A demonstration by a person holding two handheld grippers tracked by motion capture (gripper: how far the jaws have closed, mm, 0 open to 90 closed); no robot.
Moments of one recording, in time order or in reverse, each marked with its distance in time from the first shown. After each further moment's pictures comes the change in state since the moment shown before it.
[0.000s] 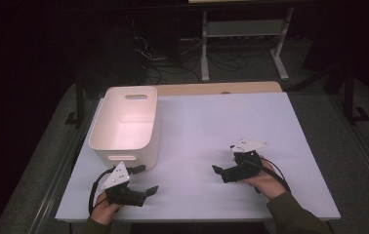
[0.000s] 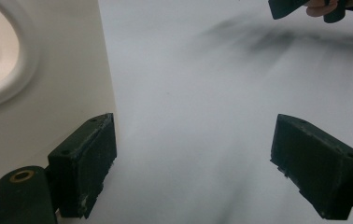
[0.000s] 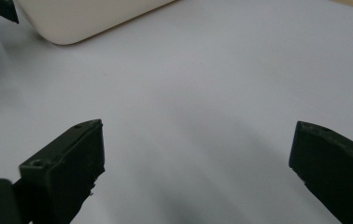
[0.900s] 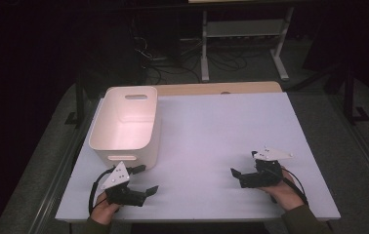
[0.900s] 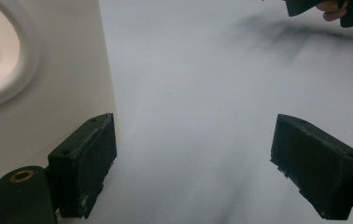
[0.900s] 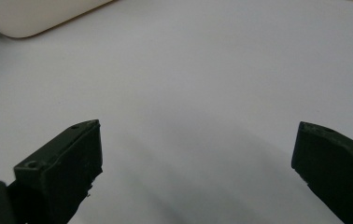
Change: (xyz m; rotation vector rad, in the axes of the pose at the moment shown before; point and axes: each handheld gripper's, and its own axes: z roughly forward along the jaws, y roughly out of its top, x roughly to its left) left arm 0.000 0.000 0.000 -0.001 0.001 -0.002; right arm -0.018 -0.038 -0.036 -0.040 -0.118 0.093
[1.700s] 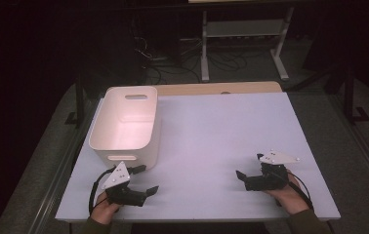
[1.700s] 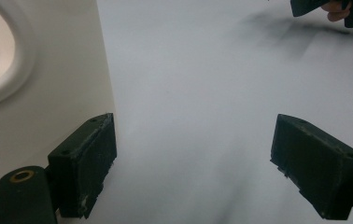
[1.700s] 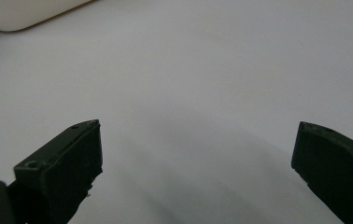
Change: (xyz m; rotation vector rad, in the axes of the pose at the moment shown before) left arm 0.000 0.000 0.001 0.010 -0.002 0.003; right arm -0.004 -0.011 -0.008 -0.005 -0.024 0.003
